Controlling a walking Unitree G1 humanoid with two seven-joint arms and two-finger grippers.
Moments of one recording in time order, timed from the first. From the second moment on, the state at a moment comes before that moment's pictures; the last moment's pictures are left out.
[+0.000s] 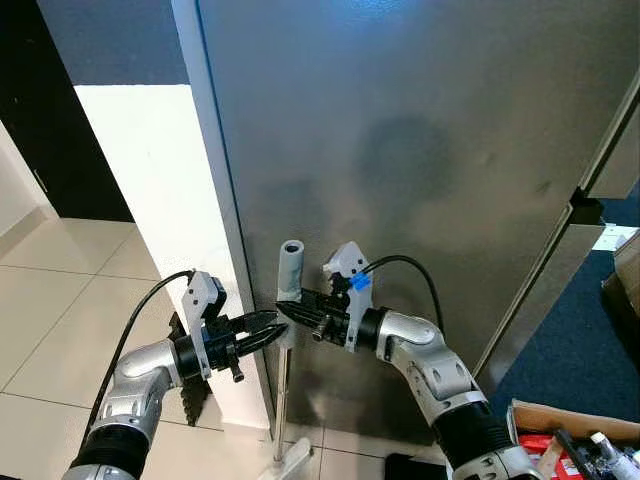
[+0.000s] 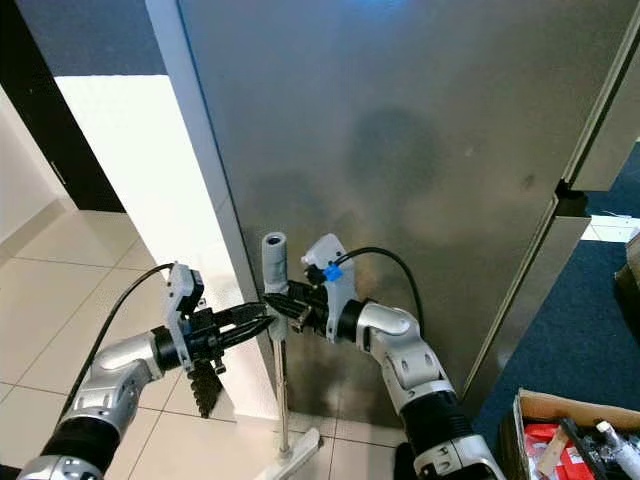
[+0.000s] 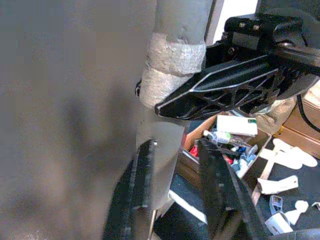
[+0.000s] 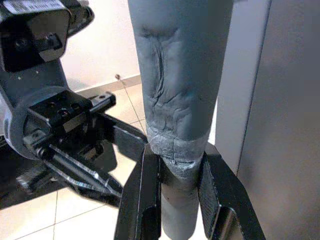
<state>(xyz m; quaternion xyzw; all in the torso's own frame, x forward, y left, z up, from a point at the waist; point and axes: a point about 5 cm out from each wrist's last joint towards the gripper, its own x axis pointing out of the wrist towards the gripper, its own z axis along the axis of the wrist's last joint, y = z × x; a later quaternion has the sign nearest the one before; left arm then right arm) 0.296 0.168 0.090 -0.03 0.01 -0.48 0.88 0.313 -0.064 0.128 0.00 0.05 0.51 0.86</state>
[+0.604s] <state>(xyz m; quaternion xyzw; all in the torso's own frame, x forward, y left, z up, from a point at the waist) 0.300 0.169 0.089 0.00 0.01 -0.45 0.89 0.297 -0.044 0.147 0.03 0.02 0.57 0.82</state>
